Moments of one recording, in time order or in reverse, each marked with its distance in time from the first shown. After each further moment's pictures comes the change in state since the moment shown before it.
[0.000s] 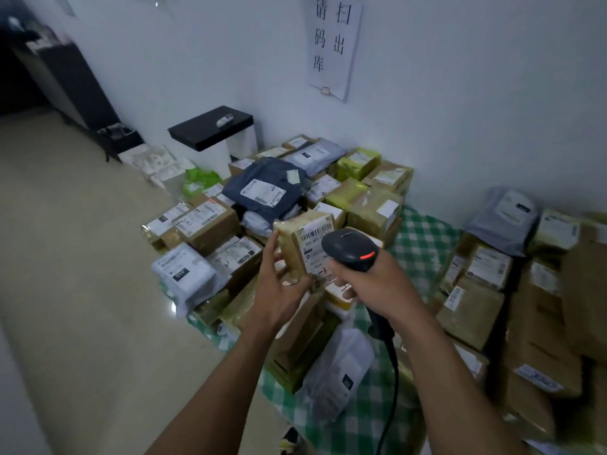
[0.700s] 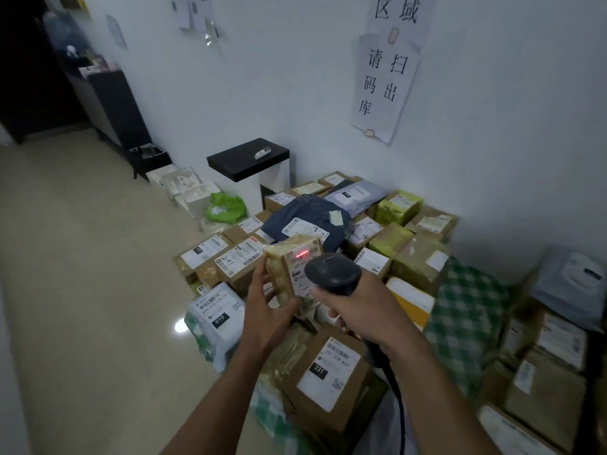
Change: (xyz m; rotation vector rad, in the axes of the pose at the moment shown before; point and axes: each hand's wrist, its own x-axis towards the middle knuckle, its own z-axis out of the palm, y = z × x) left_hand 0.078 -0.026 -0.111 -0.027 0.159 0.052; right_hand 0.070 -0.069 0.108 -0.134 -0.117 -0.067
